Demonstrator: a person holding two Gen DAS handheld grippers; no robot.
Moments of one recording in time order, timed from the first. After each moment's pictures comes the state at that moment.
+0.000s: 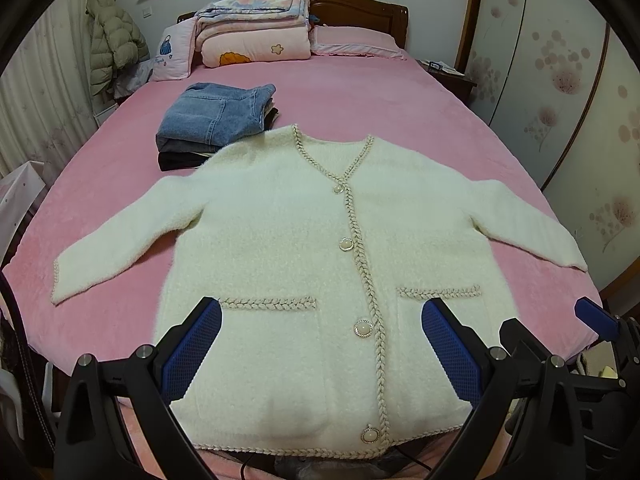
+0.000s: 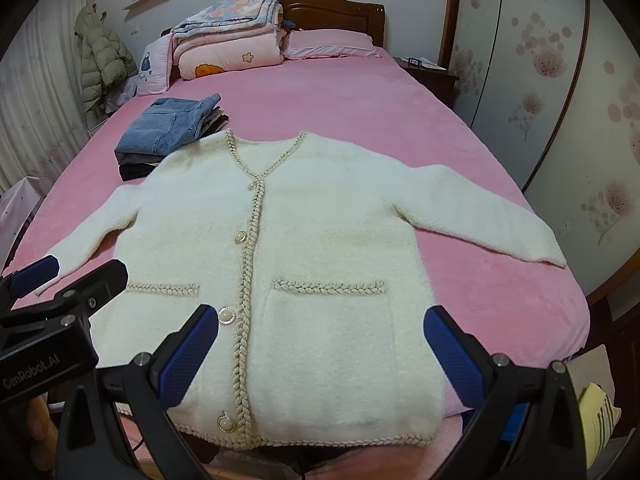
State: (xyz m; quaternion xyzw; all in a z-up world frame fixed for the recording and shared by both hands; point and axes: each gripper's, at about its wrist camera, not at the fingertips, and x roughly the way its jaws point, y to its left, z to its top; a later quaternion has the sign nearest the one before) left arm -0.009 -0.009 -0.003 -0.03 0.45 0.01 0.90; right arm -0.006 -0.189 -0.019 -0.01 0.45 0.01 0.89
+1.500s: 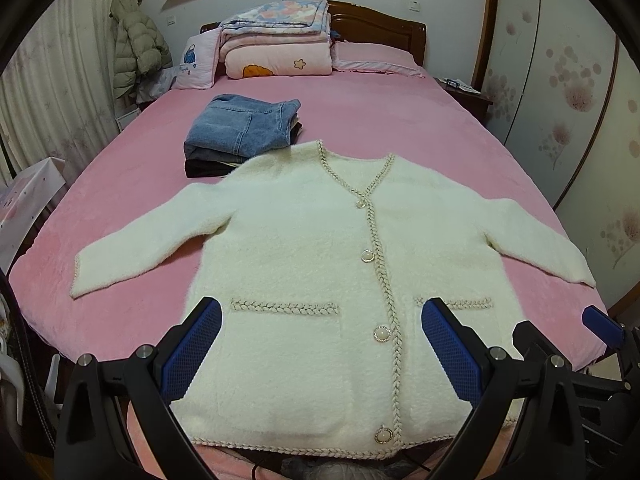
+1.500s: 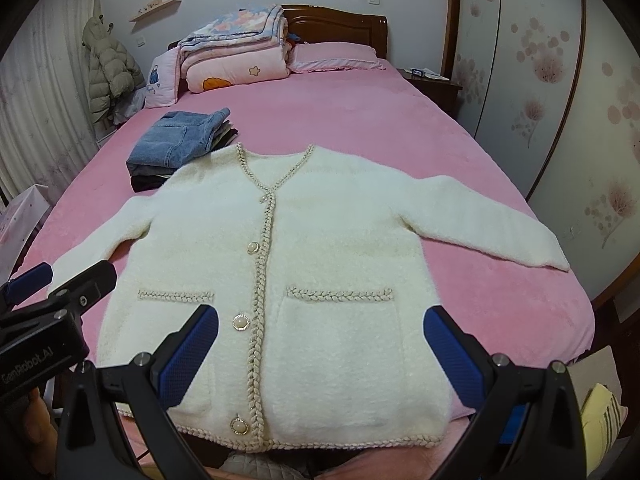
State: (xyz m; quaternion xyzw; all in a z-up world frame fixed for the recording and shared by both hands) left arm -0.028 0.005 0.012 -0.03 0.42 0.04 0.91; right arm -0.017 -0.183 -0.006 0.00 0.43 0.02 0.90
